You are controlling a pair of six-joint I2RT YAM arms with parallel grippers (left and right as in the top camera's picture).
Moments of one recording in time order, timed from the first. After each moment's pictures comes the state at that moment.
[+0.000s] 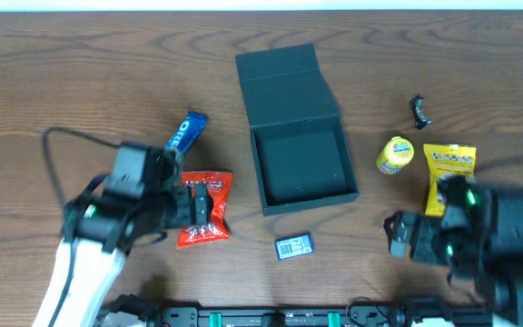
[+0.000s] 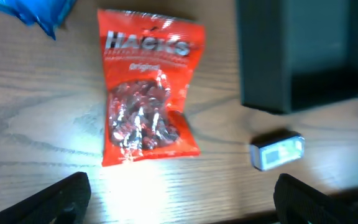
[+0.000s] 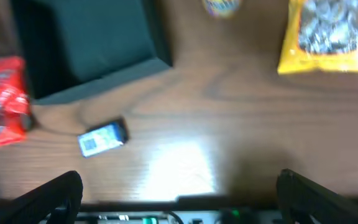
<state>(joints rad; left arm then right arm) -0.27 1.07 0.96 -1.11 0.23 -0.37 0.05 0.83 1.12 -1.44 -0.11 0.26</state>
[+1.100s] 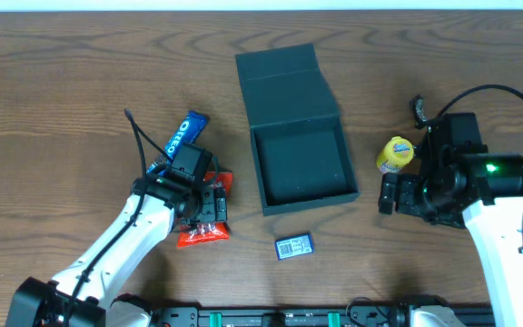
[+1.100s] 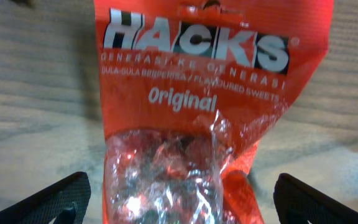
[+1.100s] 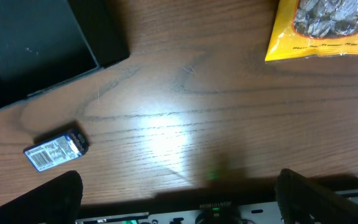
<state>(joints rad) -0.40 1.38 0.73 -0.73 0.04 -0.47 0.05 1.21 1.14 -1.38 -0.02 0.27</state>
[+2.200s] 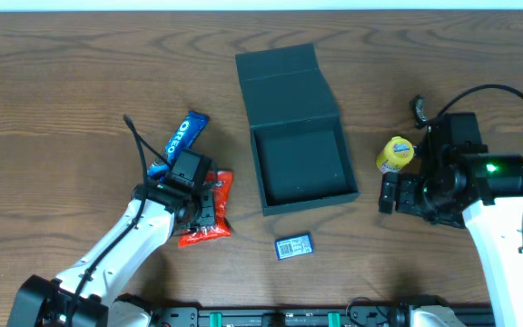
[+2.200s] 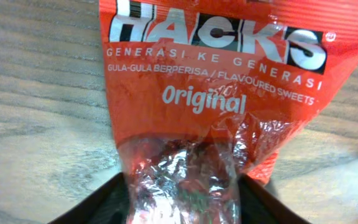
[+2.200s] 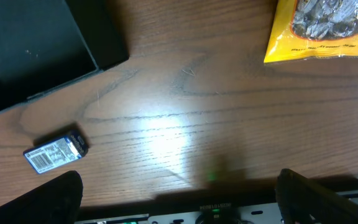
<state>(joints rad) -0.41 1.38 0.68 -0.67 0.03 -0.50 0.05 1.21 1.14 -1.38 -0.02 0.27</state>
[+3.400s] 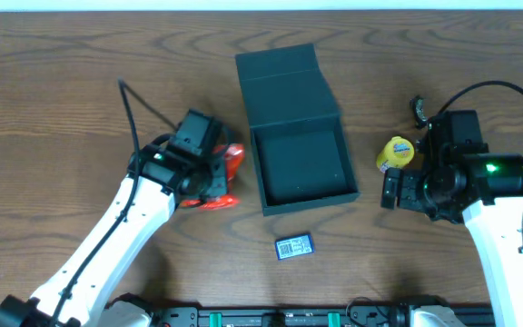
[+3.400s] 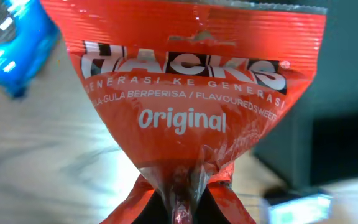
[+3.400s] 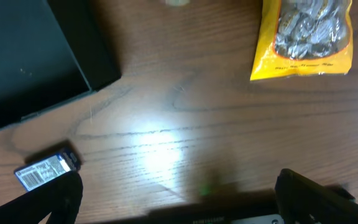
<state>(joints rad) -0.48 1.38 1.08 -0.96 0.05 -0.52 0.05 1.21 1.14 -1.33 0.03 0.27</state>
